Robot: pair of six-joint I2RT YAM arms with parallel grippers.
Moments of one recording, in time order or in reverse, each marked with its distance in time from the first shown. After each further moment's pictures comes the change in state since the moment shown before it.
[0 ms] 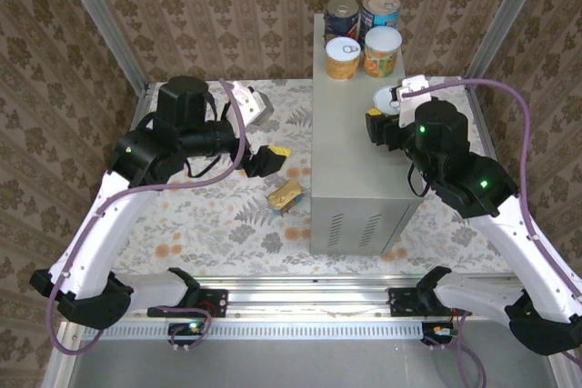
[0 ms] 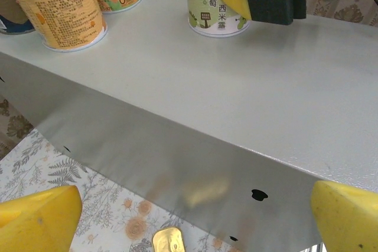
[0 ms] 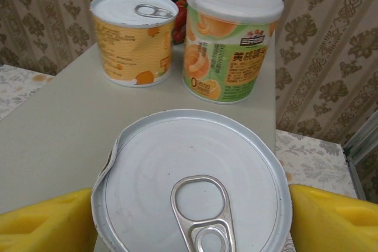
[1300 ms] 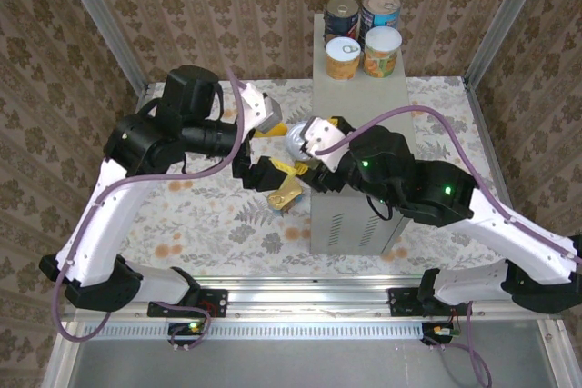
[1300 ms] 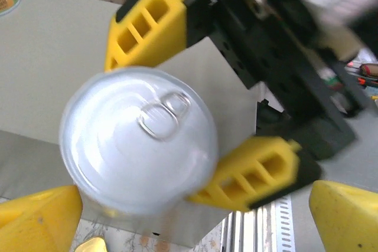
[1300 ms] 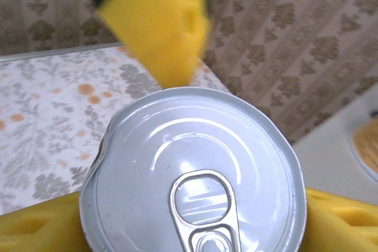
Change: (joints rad) left arm -0.058 0.111 0.250 -0.266 0.238 0.014; right arm 0.483 0.141 0.137 -0.039 -0.060 -0.267
